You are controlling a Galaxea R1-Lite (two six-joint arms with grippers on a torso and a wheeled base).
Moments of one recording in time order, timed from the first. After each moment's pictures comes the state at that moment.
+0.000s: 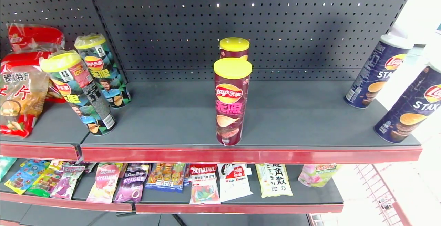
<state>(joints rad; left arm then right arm) 0.00 0.00 0.00 0.00 0.00 0.00 0.04 0.61 -0.47 -0.01 0.12 0.04</state>
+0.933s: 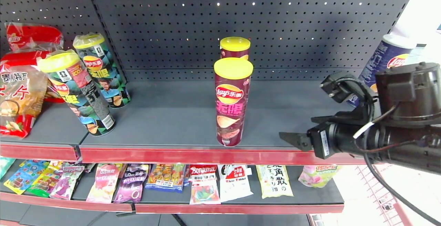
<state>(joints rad) 0.00 0.00 0.00 0.00 0.00 0.00 0.60 1.49 -0.84 -0.14 -0.13 0.02</state>
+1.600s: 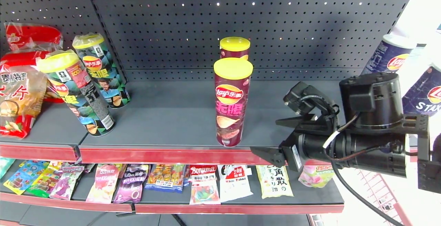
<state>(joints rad) 0.00 0.00 0.00 0.00 0.00 0.00 0.69 1.60 -0.83 -0.30 0.03 -0.14</state>
